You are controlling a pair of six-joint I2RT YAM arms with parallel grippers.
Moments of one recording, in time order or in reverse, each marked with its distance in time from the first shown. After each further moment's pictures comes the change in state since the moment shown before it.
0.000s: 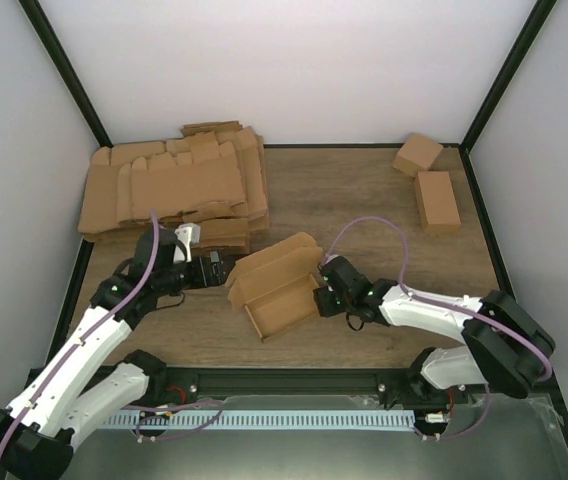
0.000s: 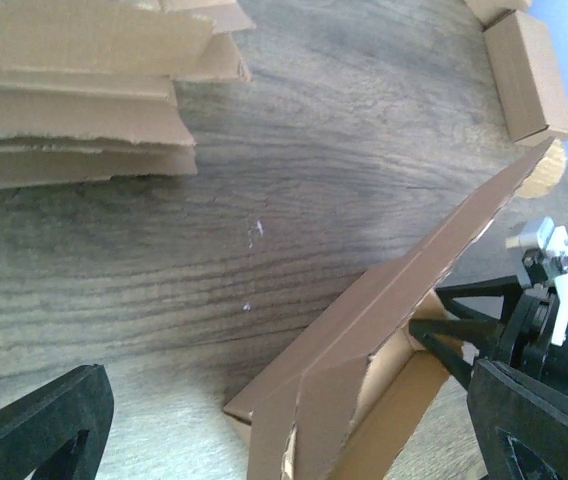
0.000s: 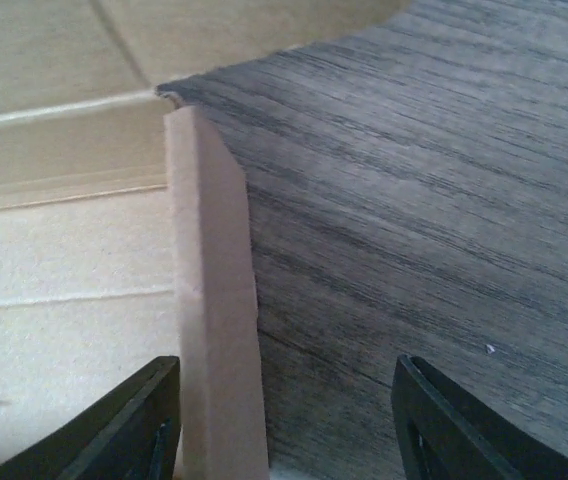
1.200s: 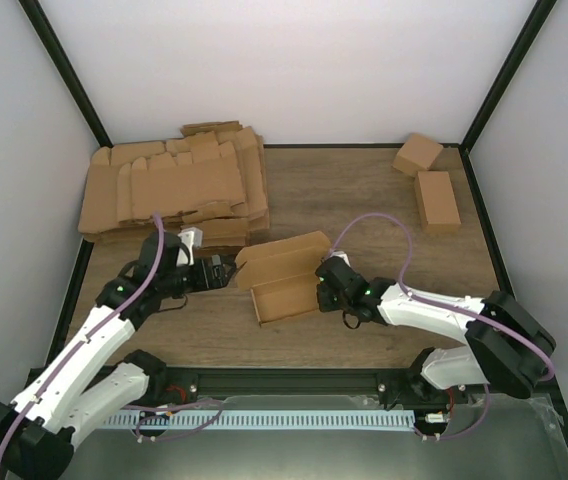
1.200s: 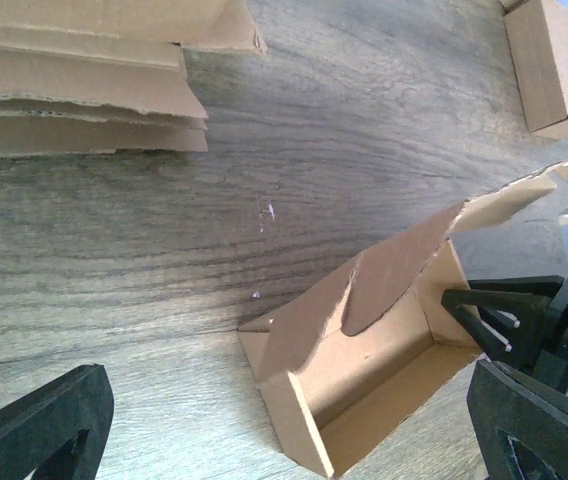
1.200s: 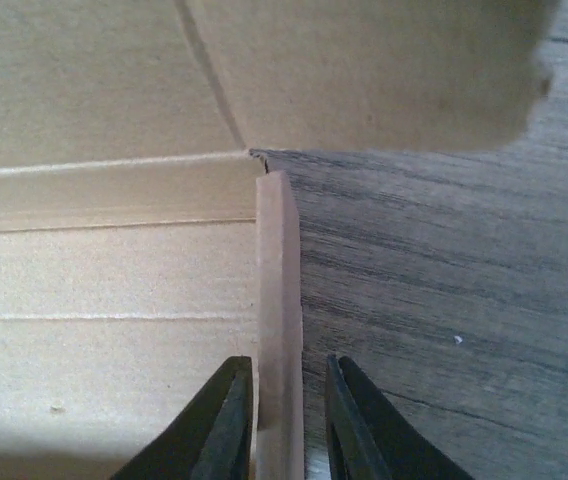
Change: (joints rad) left arm 0.000 0.002 -0.055 0.026 0.004 -0.023; right arm 0.039 0.008 0.043 -0.040 0.114 0.160
